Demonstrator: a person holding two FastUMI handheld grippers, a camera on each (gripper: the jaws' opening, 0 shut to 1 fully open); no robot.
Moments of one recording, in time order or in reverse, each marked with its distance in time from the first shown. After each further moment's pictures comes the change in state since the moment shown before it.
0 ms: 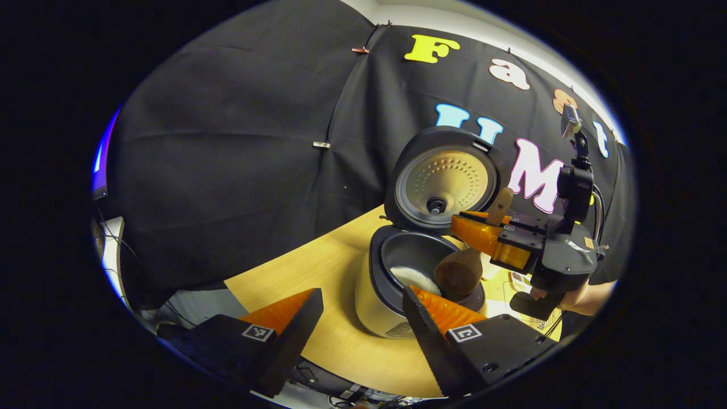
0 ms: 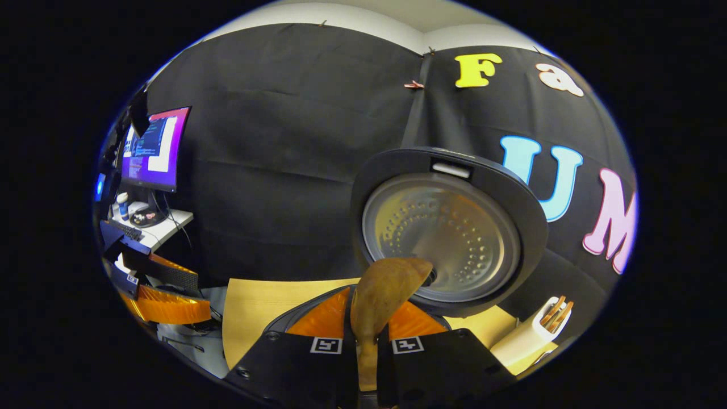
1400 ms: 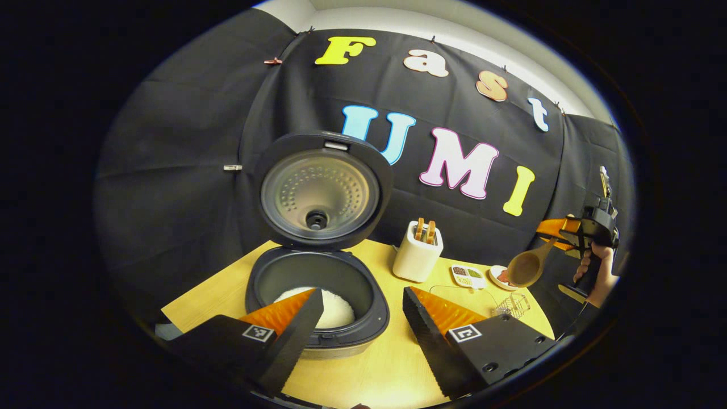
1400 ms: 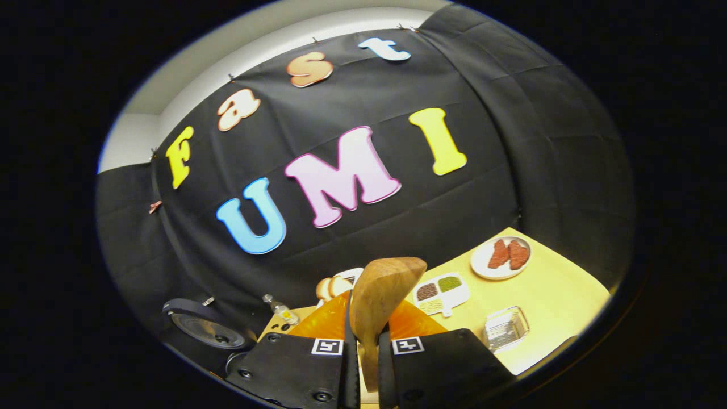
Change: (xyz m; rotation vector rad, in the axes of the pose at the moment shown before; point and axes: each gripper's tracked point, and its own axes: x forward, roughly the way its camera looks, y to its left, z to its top) left arm 0.018 -0.182 0.012 0.173 -0.049 -0.309; right arm -0.364 -0.332 -0.060 0.791 -0.239 -1.020
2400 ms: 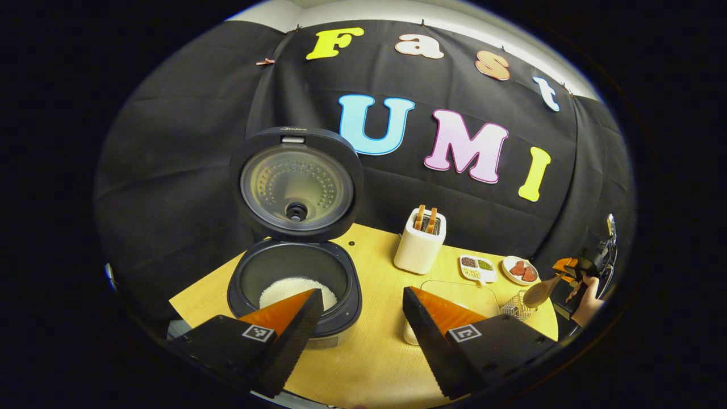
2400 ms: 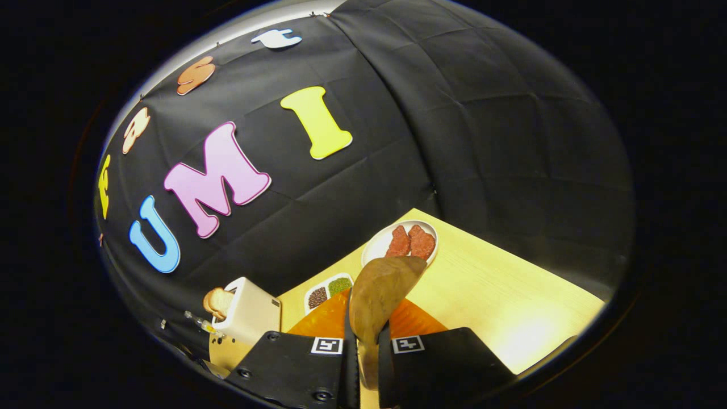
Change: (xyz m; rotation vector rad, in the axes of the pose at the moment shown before) left arm 0.011 -0.061 -0.006 0.051 0.076 0.138; right arm 0.065 -0.225 -0.038 0.119 0.093 -0.333
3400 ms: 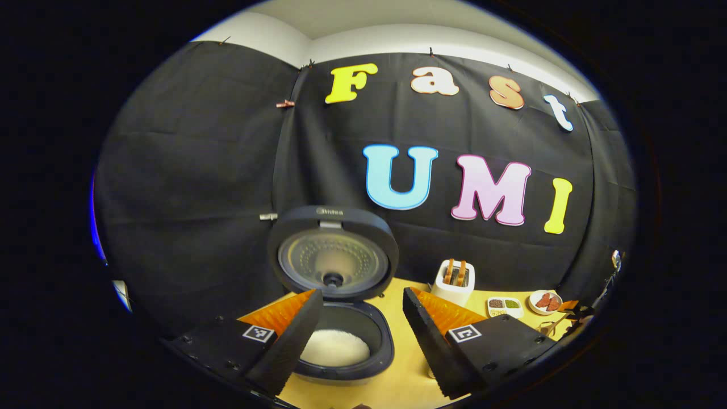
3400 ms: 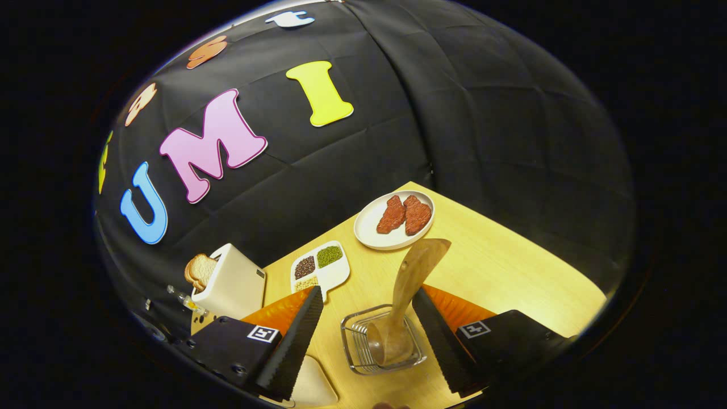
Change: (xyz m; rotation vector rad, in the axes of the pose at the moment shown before) left arm -0.011 0.058 0.117 0.064 -0.286 0.158; right arm -0.027 -0.010 -0.049 -0.108 0.037 -0.039
